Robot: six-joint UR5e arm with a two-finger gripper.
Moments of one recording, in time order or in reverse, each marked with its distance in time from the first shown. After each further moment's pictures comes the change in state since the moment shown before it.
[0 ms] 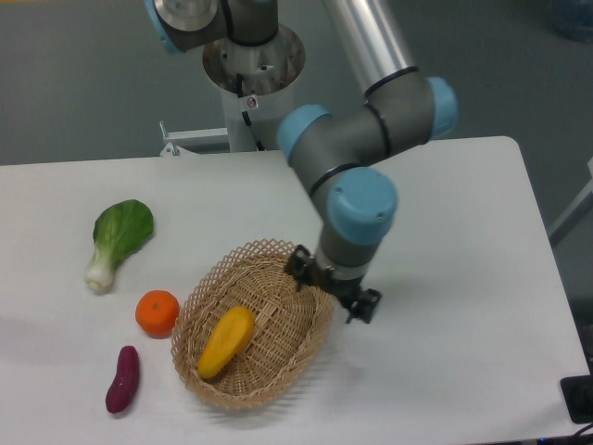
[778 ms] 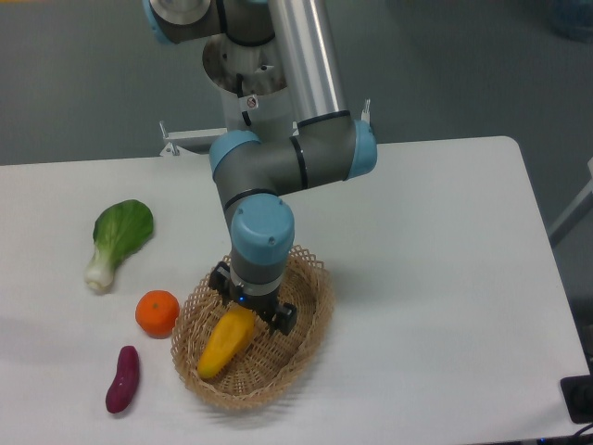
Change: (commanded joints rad) arm -0.109 -0.046 -0.054 0.048 -0.005 -0.127
